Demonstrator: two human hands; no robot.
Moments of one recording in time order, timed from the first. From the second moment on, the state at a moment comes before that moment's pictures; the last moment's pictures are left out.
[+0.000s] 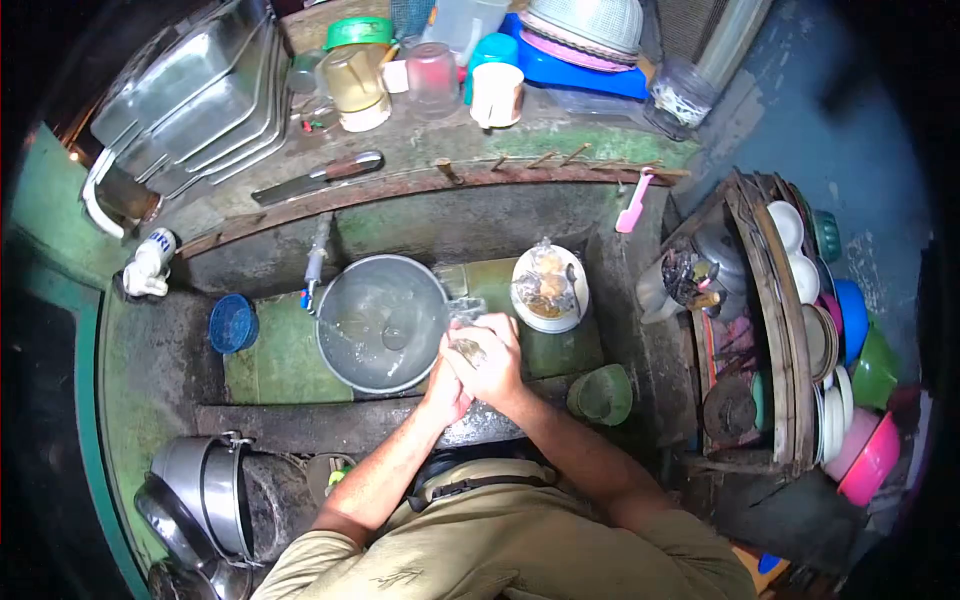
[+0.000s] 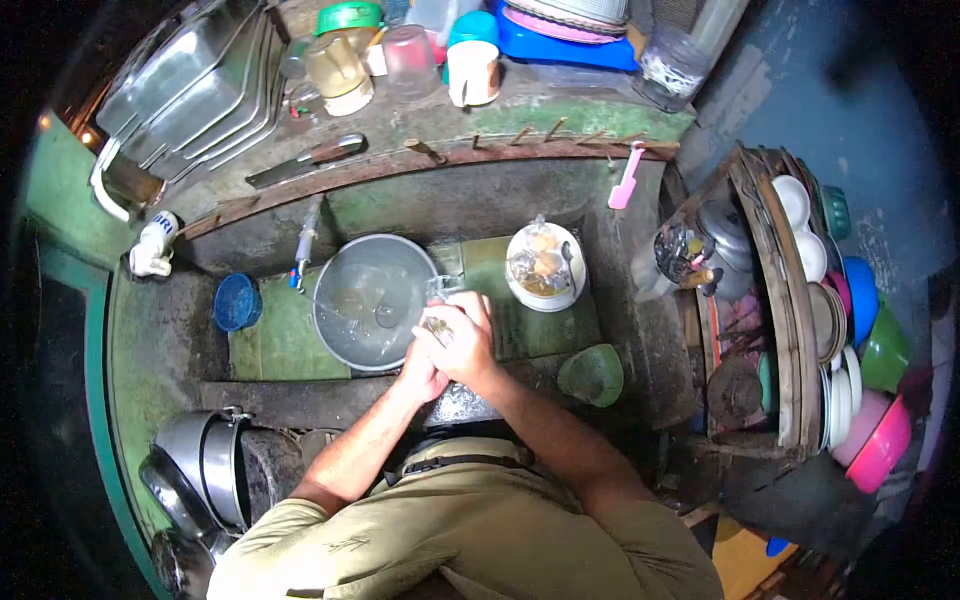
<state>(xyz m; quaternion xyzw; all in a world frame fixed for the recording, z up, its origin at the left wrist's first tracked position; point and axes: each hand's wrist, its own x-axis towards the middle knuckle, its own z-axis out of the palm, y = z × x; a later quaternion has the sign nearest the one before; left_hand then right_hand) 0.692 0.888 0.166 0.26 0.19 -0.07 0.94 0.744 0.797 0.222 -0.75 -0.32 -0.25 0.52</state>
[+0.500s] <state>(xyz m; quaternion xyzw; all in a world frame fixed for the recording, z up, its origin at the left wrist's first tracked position) 0.690 0.906 0.164 0.48 0.14 0.03 0.86 0.763 0.764 0.205 -0.84 -0.18 -0.03 0.51</state>
